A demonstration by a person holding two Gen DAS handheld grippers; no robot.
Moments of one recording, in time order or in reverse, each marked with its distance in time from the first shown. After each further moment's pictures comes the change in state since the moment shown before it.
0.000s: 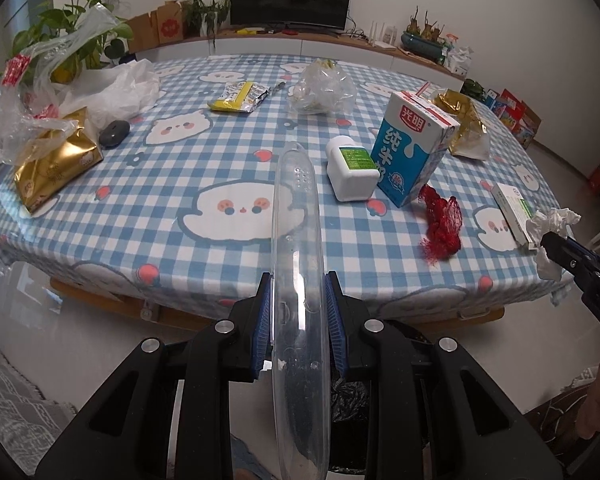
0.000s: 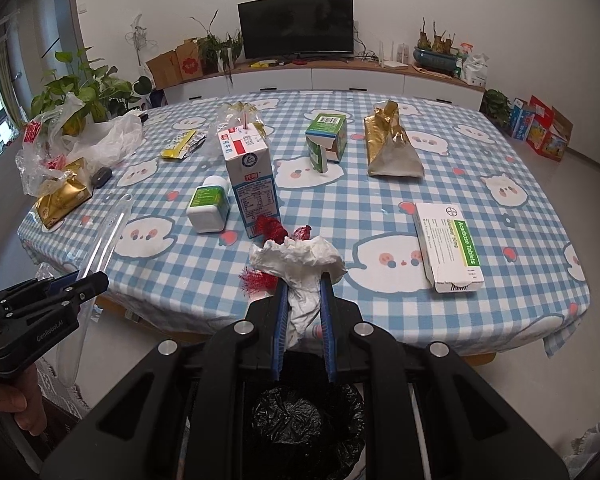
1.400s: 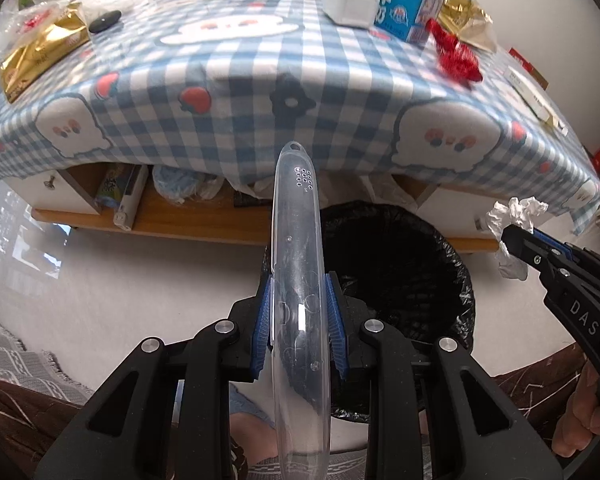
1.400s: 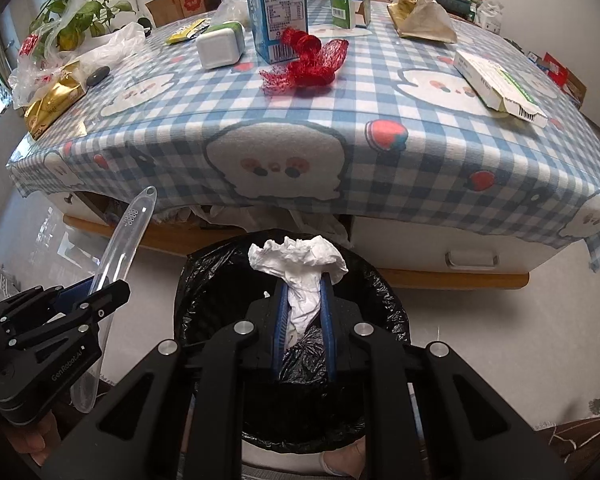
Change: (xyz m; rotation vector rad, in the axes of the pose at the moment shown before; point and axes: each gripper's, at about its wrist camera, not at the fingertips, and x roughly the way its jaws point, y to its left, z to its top) left arm 0.061 -0.004 -0.128 -0.005 0.180 0.002; right arm 0.062 0.030 -0.125 -0.007 0.204 0.010
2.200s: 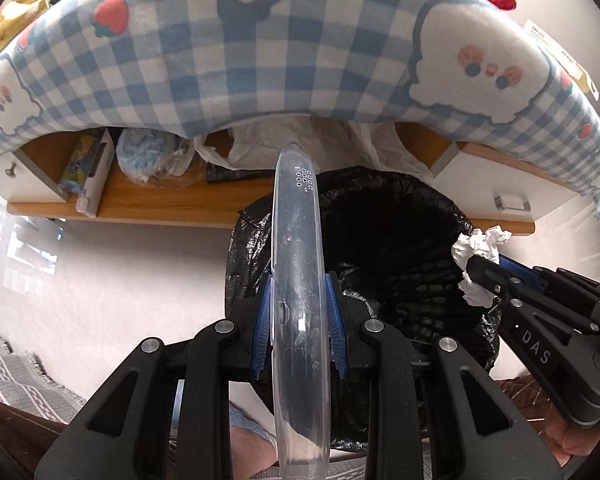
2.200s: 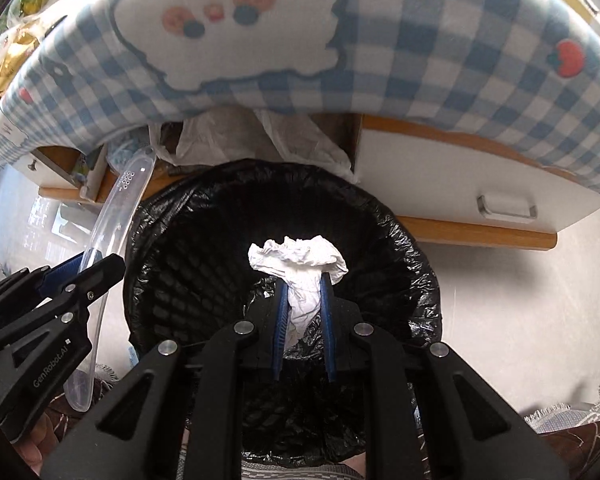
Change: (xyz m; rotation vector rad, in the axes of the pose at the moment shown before) left arm 0.075 -0.018 -0.009 0.019 0.057 -0.015; right arm 0.096 -0.009 -0.032 0.024 0.177 -0.011
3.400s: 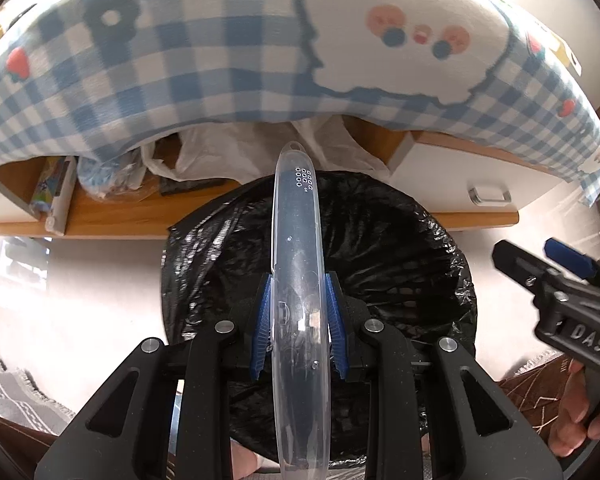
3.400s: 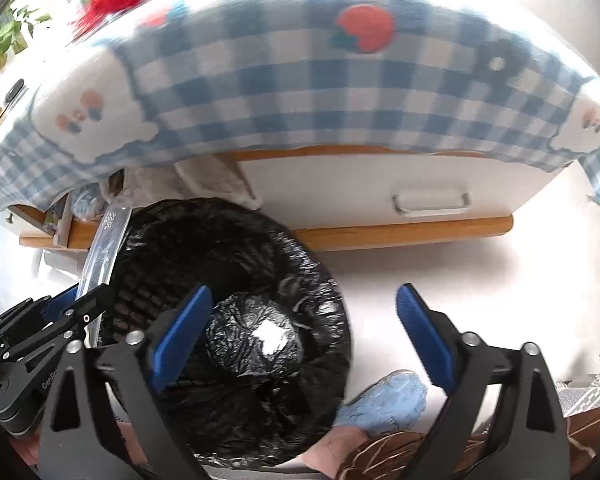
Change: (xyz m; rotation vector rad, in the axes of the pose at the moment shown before) left arm 0.018 -0.049 0.007 0.061 0.006 -0.047; right arm -0.028 -0.079 -0.001 0.149 -0.075 -0.091
